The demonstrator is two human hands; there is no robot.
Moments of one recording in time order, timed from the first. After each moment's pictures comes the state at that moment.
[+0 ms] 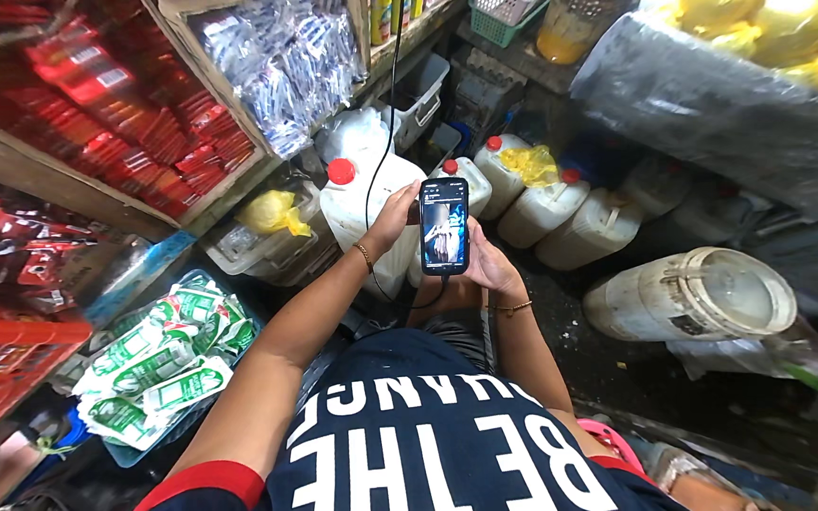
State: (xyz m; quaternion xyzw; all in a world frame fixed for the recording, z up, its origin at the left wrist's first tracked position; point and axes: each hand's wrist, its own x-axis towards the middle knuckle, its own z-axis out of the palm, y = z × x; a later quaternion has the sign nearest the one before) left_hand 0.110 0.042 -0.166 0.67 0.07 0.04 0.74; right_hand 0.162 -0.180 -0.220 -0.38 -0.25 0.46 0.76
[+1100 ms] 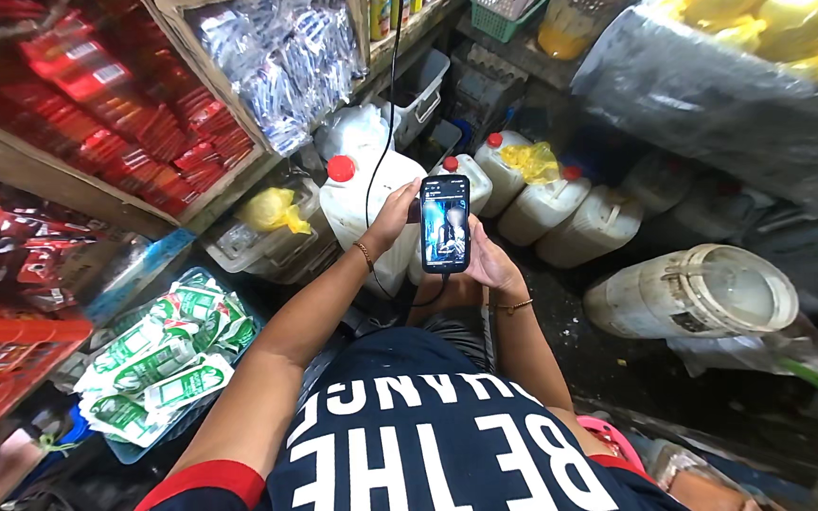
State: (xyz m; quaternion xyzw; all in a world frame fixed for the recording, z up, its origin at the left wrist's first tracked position) left_hand 0.108 0.040 -0.165 0.66 0.07 0.05 0.74; right_hand 0.161 -0.182 -0.221 -0.38 -0.26 0.46 0.76
